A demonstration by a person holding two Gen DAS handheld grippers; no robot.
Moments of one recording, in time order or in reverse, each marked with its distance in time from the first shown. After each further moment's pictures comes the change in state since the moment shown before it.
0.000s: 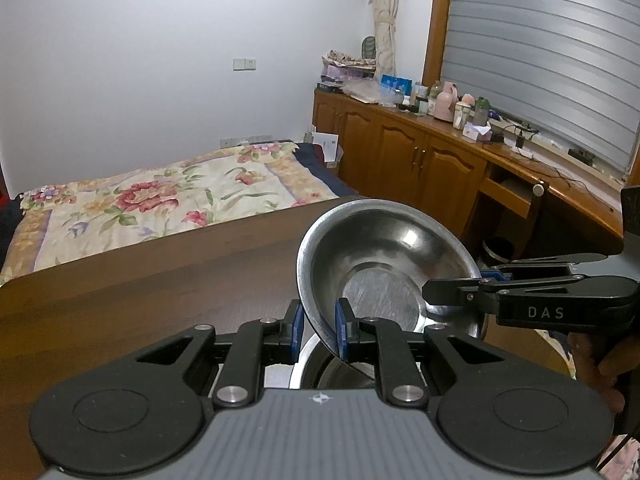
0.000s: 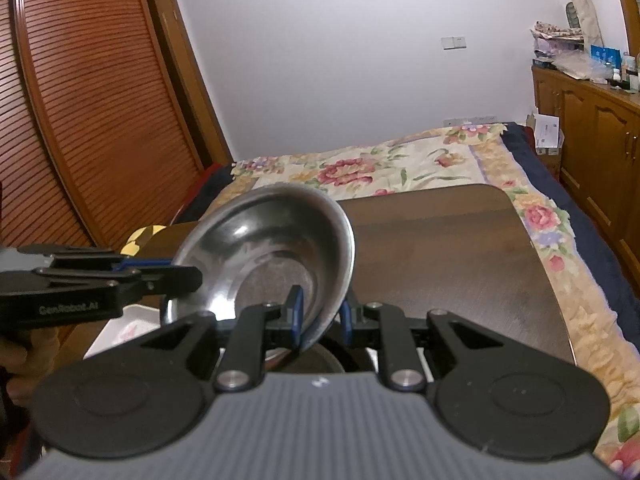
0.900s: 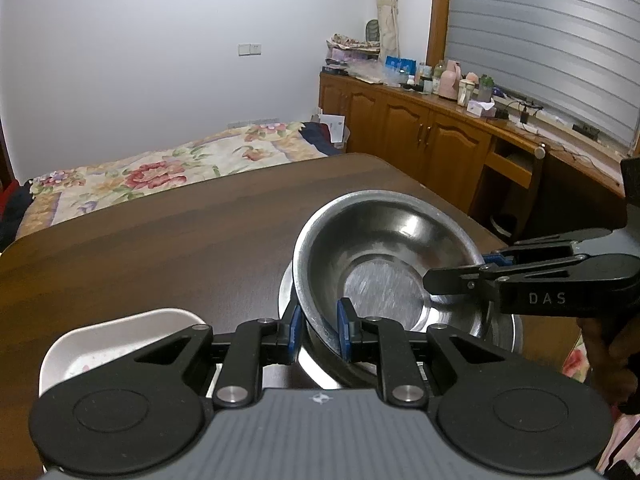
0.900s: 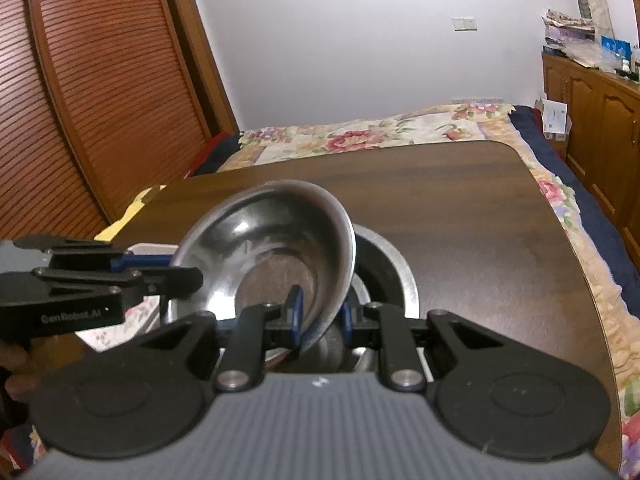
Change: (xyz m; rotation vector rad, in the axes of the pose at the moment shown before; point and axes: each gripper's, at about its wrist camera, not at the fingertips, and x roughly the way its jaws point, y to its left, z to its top) left arm -0.006 -0.015 -0.052 0.022 0.041 0.039; right arm -0.006 0.018 -0.039 -0.039 0.067 0.003
